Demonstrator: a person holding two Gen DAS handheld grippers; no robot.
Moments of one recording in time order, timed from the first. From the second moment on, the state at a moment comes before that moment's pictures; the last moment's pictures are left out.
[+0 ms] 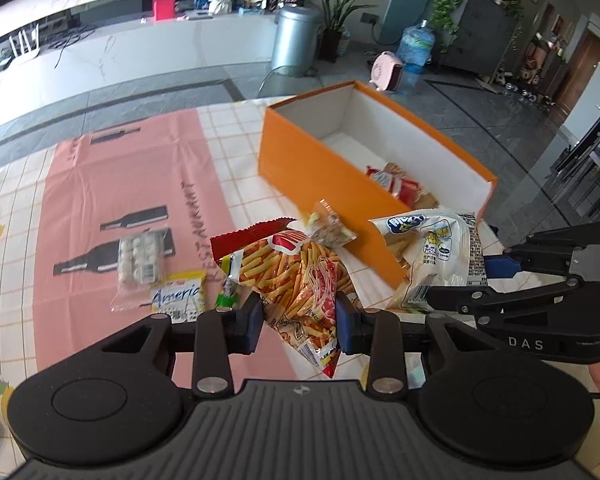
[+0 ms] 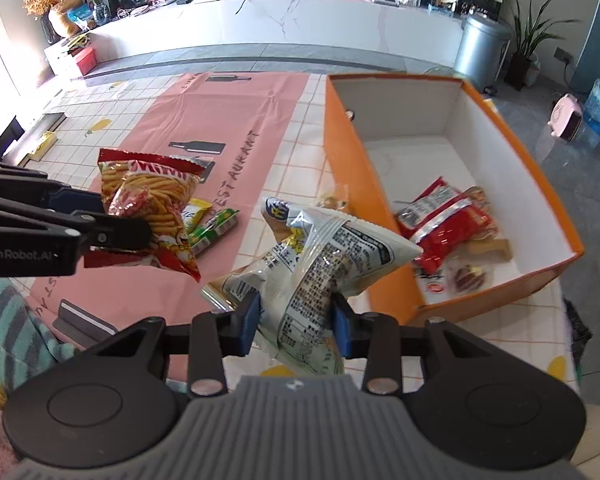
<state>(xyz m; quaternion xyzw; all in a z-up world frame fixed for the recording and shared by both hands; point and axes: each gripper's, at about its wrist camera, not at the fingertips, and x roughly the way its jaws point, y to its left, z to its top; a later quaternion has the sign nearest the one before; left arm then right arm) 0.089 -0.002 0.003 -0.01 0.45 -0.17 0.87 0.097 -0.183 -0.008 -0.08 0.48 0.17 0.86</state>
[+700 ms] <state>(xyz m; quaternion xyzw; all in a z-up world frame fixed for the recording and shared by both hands) 0.141 -0.075 0.038 0.06 0.41 -0.23 0.88 0.150 -0.223 0.038 -0.19 0.45 0.12 0.86</state>
